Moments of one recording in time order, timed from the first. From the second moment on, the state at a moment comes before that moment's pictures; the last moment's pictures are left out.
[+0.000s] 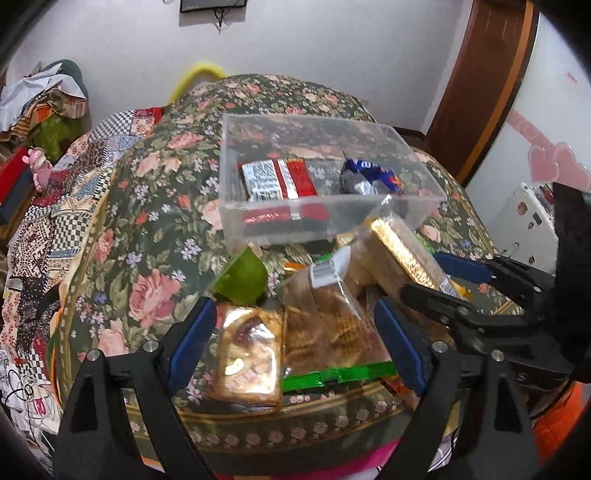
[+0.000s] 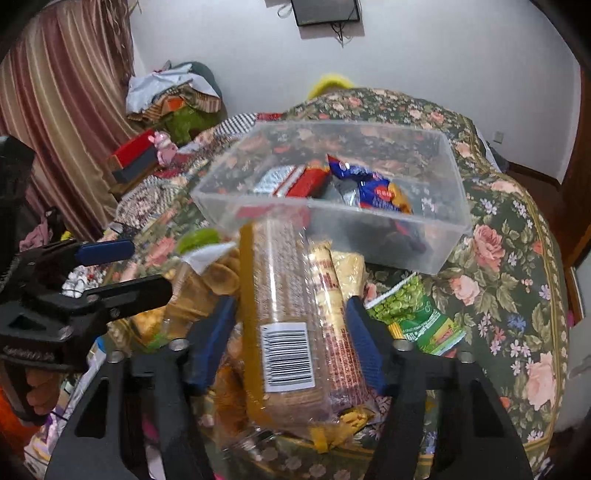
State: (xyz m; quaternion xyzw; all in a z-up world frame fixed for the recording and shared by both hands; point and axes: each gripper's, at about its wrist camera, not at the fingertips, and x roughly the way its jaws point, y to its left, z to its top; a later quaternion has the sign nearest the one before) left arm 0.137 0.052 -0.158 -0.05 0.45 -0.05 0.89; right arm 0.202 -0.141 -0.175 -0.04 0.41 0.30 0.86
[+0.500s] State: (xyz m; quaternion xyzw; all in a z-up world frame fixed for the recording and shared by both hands) left arm 0.157 0.035 -0.188 -0.07 0.48 -0.07 0.87; right arm 0.200 -0.156 -0.168 -0.02 0.40 0.29 0.87
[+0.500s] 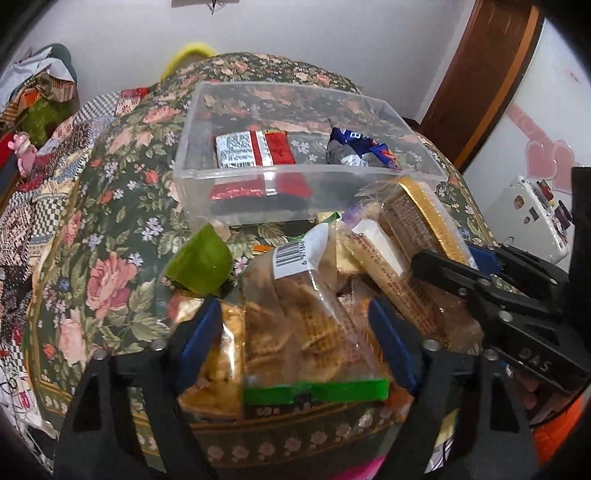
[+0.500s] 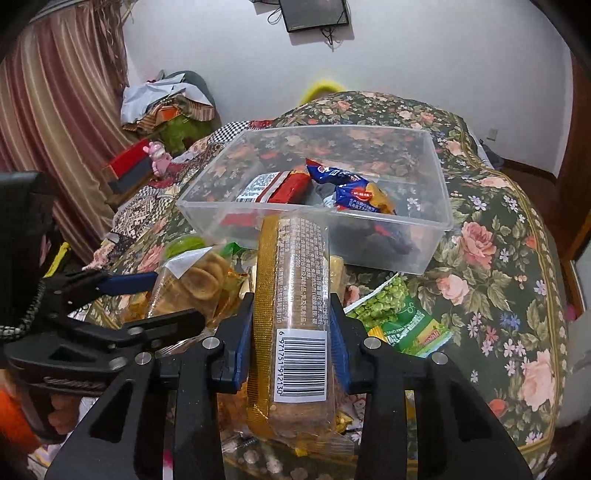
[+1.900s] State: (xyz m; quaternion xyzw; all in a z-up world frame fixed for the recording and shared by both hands) left arm 0.222 0.050 -0.101 -0.08 0.37 -0.06 0.93; right arm 0.266 -0.180 -0.102 0.01 0.30 0.24 0.92
